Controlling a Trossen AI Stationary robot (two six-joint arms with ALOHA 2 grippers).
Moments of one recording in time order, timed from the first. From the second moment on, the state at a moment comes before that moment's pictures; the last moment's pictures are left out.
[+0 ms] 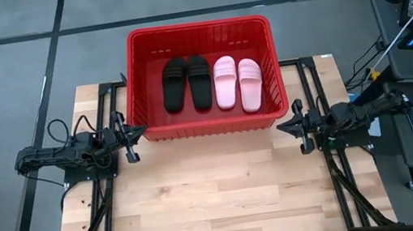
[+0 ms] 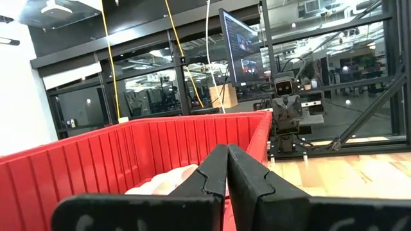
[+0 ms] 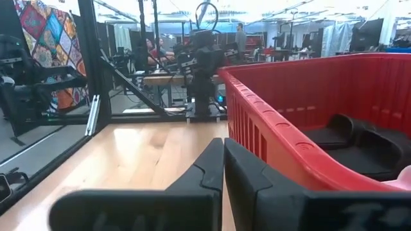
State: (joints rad) left arm -0.04 0.00 0.01 0.26 -0.32 0.25; right arm 0.23 0.00 0.01 0.09 0.26 0.01
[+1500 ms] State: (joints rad) left arm -0.04 0.00 0.01 0.26 -0.32 0.25; right arm 0.23 0.00 0.01 0.09 0.26 0.02
